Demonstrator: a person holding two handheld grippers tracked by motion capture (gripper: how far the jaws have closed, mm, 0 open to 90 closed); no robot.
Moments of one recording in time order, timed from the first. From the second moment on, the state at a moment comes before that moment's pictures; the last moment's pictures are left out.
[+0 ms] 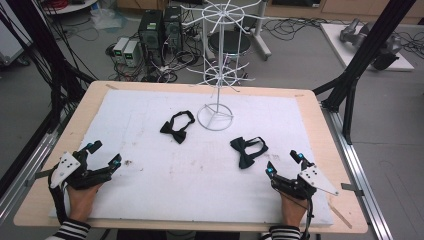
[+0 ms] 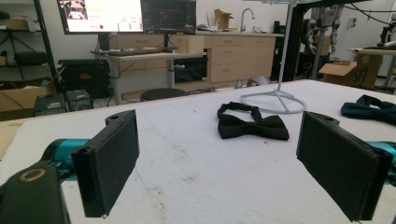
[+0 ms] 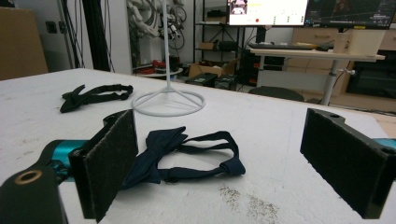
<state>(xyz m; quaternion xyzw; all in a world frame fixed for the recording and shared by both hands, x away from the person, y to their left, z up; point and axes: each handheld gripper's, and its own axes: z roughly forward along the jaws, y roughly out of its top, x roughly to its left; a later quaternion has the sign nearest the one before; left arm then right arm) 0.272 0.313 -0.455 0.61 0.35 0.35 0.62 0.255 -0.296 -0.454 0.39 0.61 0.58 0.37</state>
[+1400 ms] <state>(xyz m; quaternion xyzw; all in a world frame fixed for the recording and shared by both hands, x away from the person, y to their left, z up) 0.272 0.313 -0.455 0.61 0.35 0.35 0.62 0.261 -0.295 -0.414 0.40 0.65 0.56 0.32</state>
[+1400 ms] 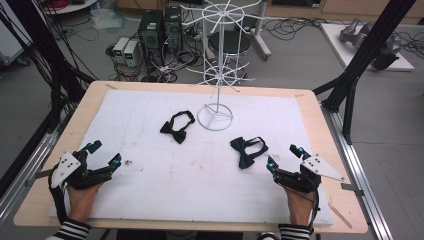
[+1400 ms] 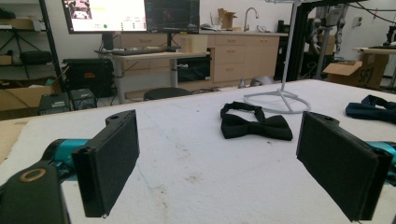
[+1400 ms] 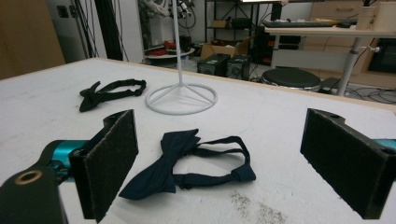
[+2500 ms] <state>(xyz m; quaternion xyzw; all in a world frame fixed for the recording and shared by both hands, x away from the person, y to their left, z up) 0.271 0.313 -0.455 0.61 0.35 0.35 0.62 0.333 -0.263 -0.361 0.39 0.79 0.44 0.19</state>
